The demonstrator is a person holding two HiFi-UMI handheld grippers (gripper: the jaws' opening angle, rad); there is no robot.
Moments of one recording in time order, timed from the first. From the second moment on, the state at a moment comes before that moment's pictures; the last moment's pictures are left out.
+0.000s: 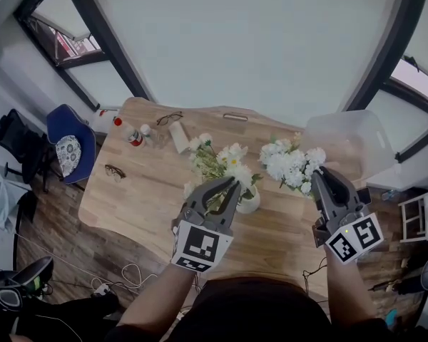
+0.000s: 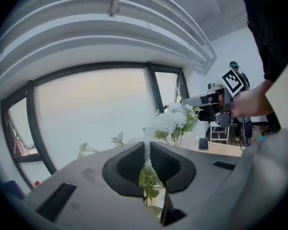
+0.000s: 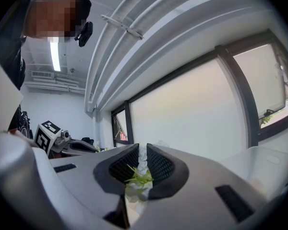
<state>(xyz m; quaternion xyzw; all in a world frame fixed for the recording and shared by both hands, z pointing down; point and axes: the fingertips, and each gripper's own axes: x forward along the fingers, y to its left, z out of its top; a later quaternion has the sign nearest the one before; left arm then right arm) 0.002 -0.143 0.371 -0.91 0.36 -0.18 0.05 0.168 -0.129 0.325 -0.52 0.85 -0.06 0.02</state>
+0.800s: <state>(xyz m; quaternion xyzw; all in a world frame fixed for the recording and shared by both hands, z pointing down) -0.029 -0.146 0.294 -0.90 0.41 -0.14 0.12 0.143 -0.119 0.272 -0.49 0.87 -0.02 0.04</state>
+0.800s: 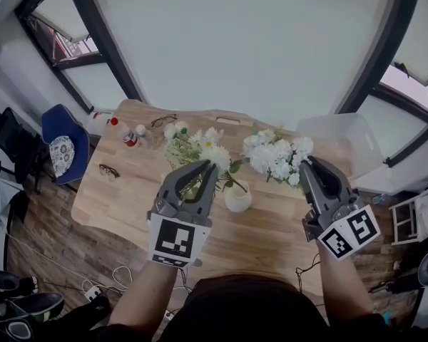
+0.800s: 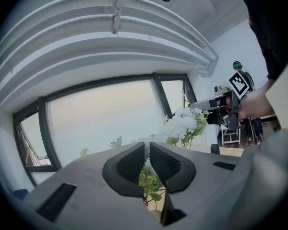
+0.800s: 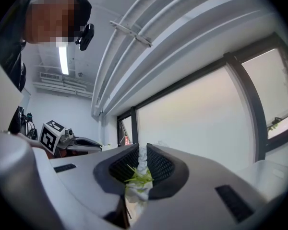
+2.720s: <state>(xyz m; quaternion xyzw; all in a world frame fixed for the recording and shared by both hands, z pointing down) -0.127 -0.133 0.301 -0.85 0.50 -0.14 0.08 0.070 -0.120 0.282 -0.44 0.89 -0.10 0.06</state>
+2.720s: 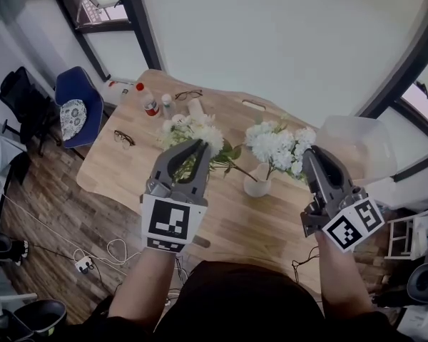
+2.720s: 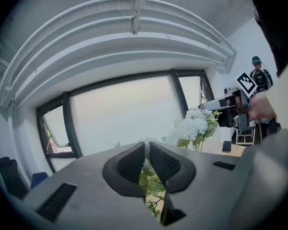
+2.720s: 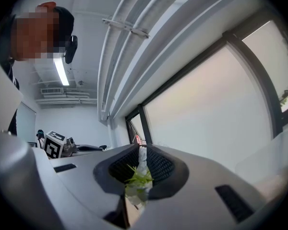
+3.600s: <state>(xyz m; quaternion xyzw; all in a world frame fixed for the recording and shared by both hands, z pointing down) -0.116 -0.157 0.374 -0.85 0.48 -0.20 0.03 0.081 -0.148 0.358 -0.45 0.88 -0.16 0.05</state>
